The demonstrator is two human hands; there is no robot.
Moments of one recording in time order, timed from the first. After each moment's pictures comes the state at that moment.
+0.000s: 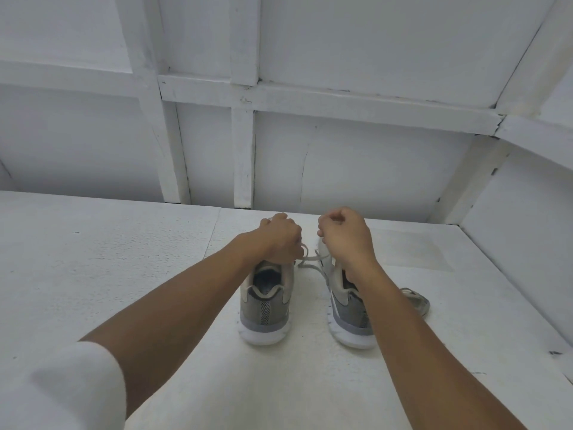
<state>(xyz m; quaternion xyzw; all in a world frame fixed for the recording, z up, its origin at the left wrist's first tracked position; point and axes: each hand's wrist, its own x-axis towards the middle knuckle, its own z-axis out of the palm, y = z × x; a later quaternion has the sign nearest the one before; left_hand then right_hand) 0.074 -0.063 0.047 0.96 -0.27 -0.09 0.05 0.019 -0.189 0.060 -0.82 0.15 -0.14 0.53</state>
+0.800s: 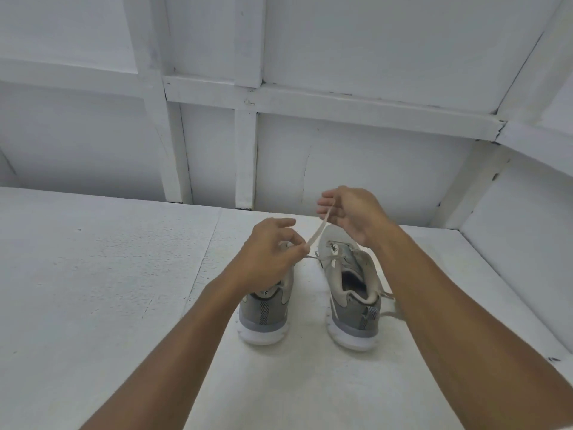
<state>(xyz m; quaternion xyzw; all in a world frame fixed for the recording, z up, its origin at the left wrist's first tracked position) 0.003 -0.032 0.056 0.87 -0.20 0.00 0.45 0.050 -0.208 0.104 -0.69 0.12 -0.01 0.71</state>
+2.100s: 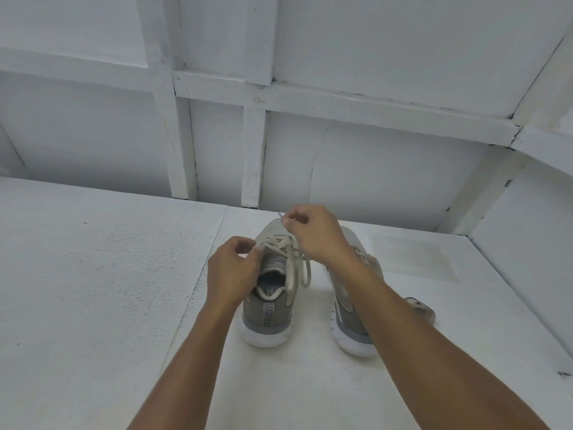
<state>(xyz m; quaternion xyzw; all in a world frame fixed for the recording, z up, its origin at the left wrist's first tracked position) 0.009 -0.008 0.006 0.83 0.10 0.11 0.54 0.033 -0.151 0.073 -0.90 -0.02 -0.05 0.44</state>
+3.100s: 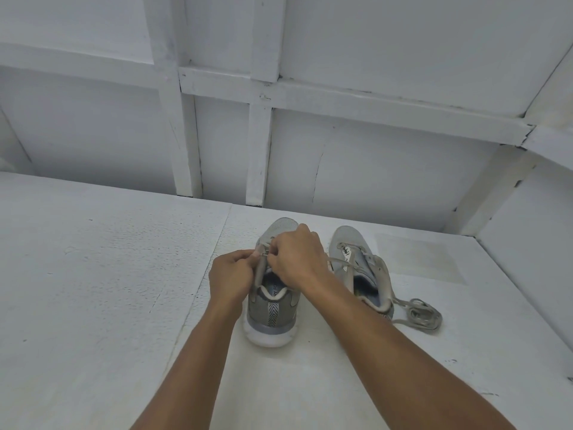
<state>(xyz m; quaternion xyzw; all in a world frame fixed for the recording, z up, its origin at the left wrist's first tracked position) 0.013 -0.005 -0.012 0.70 0.18 0.04 0.69 0.019 -0.118 0.047 -0.99 -0.09 -0.04 0.10</state>
